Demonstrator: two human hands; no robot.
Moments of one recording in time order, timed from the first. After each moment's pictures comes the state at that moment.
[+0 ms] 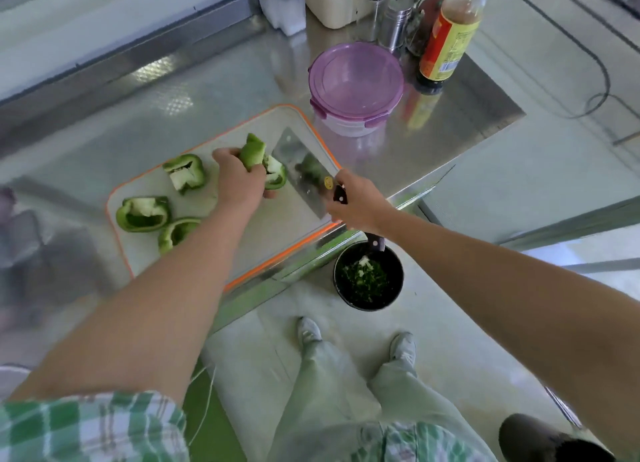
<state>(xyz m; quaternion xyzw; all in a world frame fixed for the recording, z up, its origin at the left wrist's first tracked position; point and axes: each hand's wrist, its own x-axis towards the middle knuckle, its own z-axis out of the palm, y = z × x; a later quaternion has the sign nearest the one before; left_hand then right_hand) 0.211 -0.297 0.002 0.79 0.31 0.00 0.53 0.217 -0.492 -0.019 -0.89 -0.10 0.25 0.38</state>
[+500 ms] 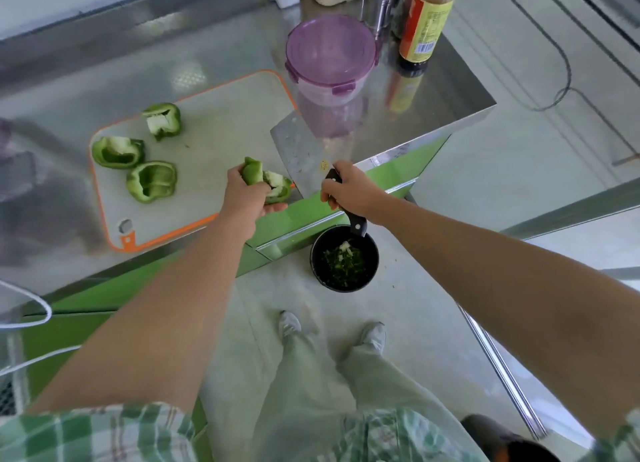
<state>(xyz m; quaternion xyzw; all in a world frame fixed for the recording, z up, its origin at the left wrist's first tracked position) 0.123 -0.389 -0.014 0.61 0.41 -0.03 0.68 0.178 -0.565 -0.011 -0.81 -0.09 0.31 0.48</state>
